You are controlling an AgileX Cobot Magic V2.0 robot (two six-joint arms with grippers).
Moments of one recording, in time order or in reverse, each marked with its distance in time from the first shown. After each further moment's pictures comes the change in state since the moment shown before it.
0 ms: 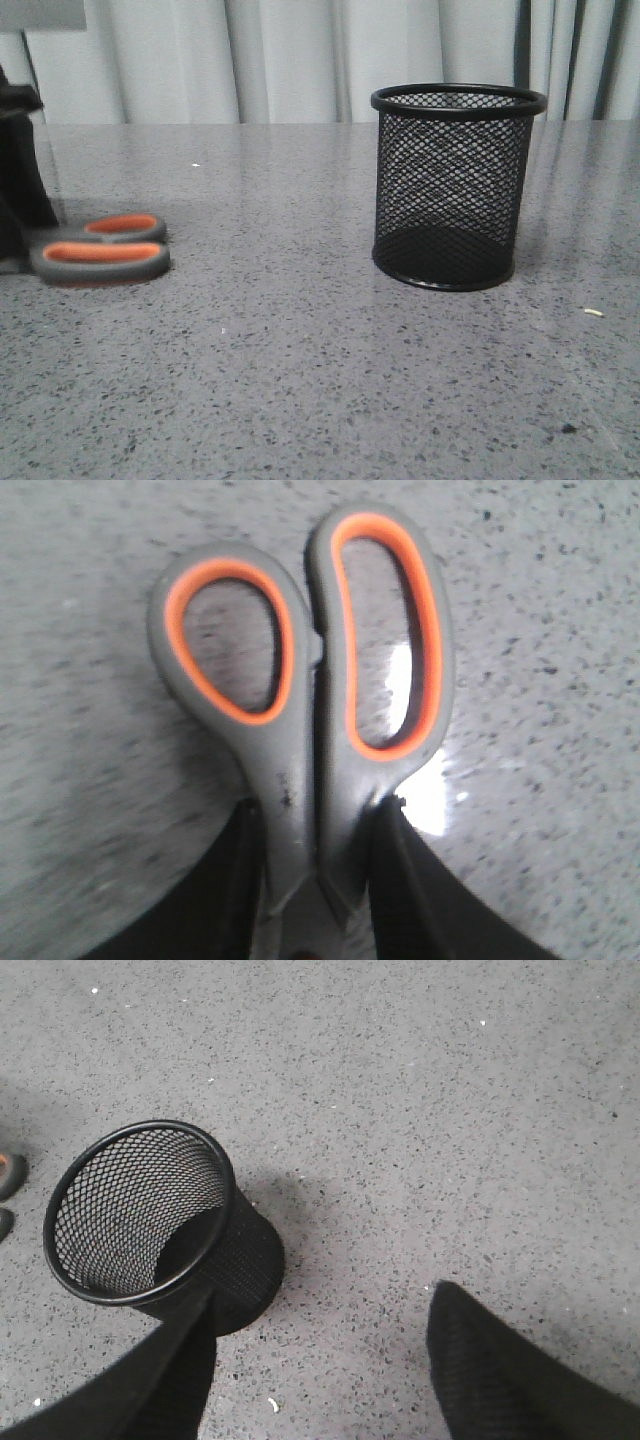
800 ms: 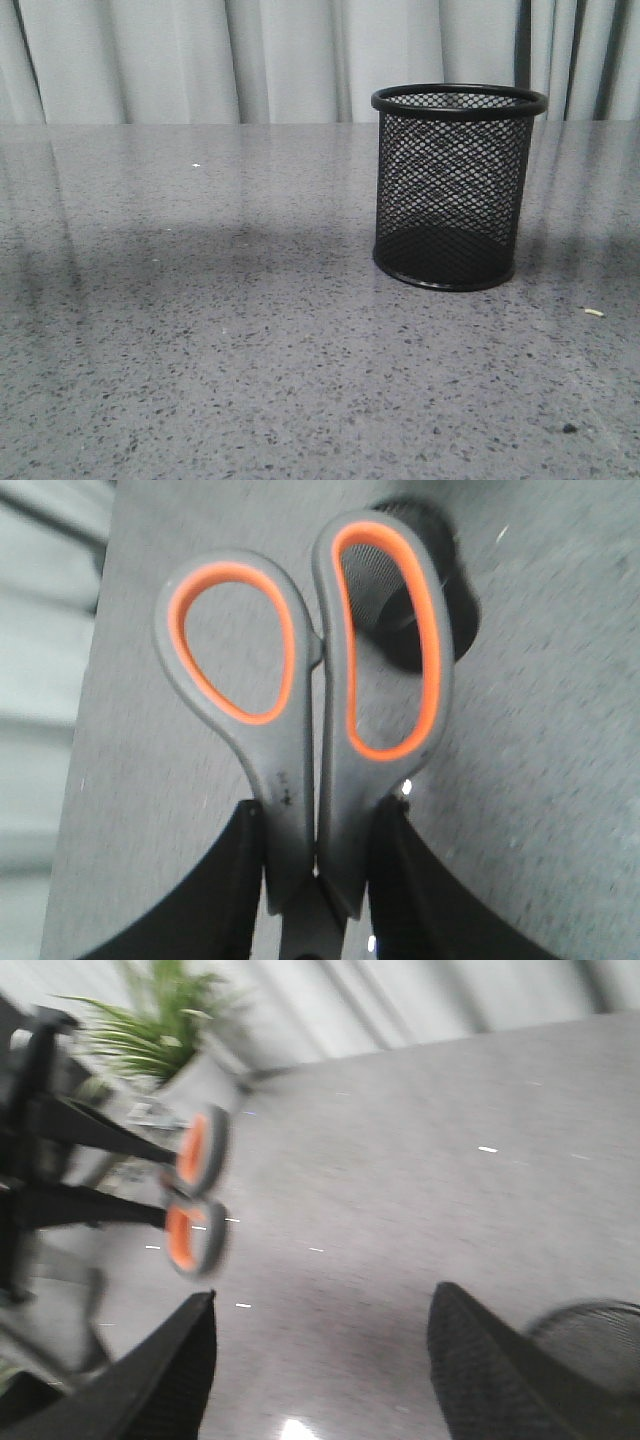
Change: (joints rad) left arm -0.306 -0.370 -0.342 -0.015 0.044 -0.285; right arm 0.000 0.042 -0.004 0.950 0.030 -0.499
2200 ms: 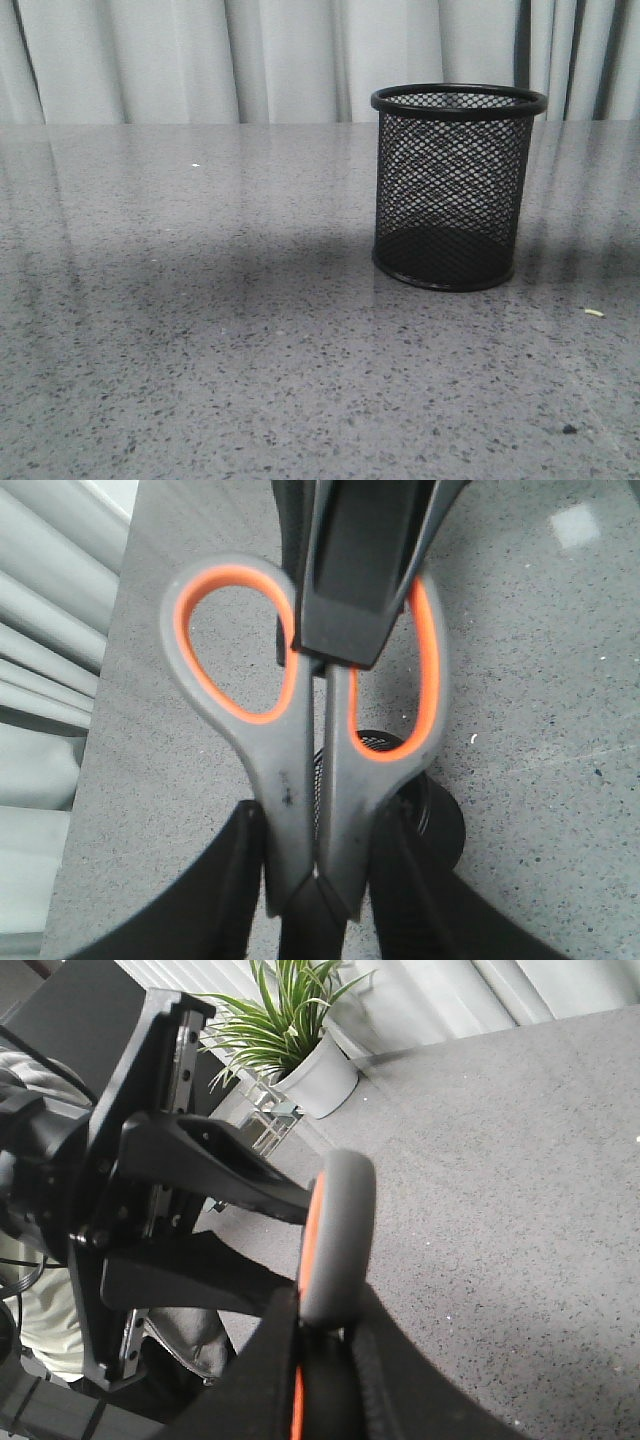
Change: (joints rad) left arm -0.256 0.092 -0.011 -0.078 -0.224 -0.052; right arm 0.000 0.076 -0.002 0.167 0.132 -0.106
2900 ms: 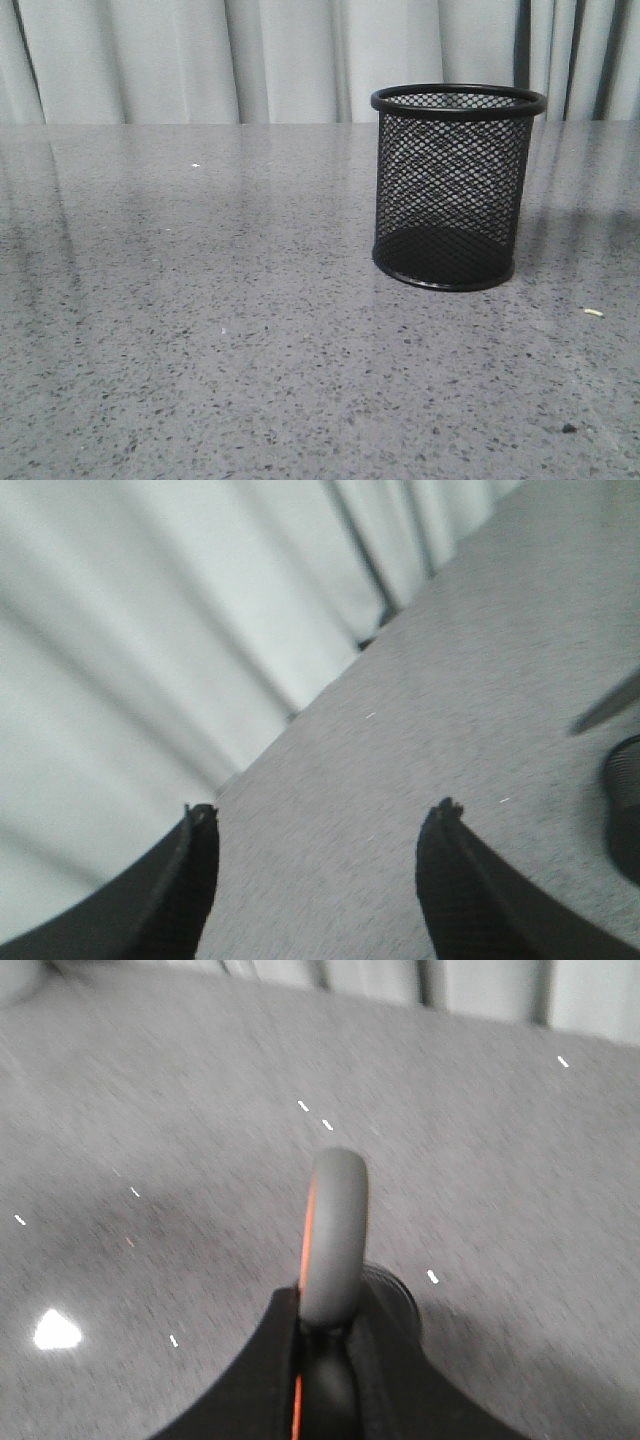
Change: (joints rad) left arm 0.471 -0.179 0.000 0.041 -0.095 -0.409; right arm 0.000 0.041 -0.420 -0.909 0.094 0.457
